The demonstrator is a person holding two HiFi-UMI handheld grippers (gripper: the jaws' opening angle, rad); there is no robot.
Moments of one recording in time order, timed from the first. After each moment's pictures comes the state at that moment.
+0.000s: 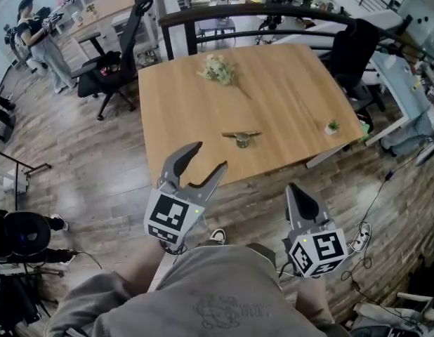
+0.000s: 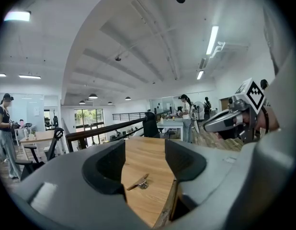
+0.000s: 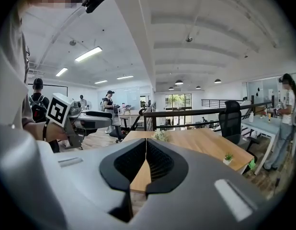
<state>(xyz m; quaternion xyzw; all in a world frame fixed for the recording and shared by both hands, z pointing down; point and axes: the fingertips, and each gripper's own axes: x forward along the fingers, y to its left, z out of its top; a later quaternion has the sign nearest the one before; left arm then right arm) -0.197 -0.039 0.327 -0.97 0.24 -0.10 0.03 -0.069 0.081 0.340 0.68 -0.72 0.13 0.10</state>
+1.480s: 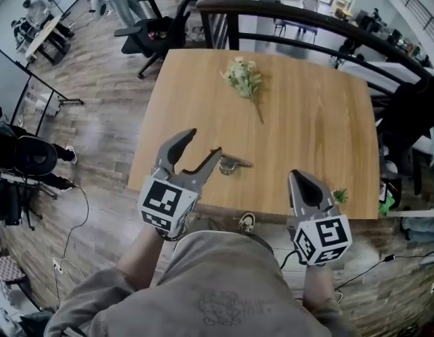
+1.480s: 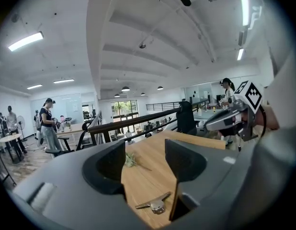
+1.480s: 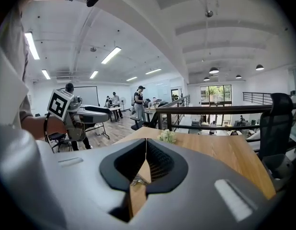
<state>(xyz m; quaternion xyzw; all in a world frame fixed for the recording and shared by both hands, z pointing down) -0.039 -0.180 0.343 -0.88 0.45 -0.15 0.00 0.145 -0.129 0.370 0.49 -0.85 0.13 0.13</state>
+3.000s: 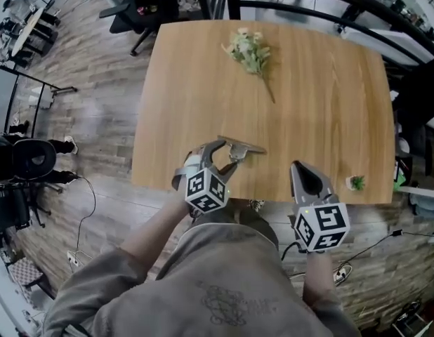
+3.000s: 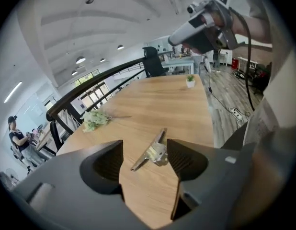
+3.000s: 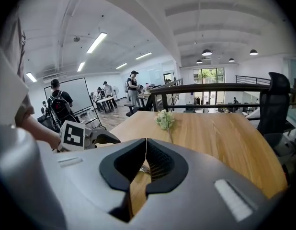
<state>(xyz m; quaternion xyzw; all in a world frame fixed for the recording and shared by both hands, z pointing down) -0.032 -0.191 0.592 -0.85 0.27 -0.44 0.04 0.114 -0.167 0.455 0.50 -0.82 0.22 0.19</state>
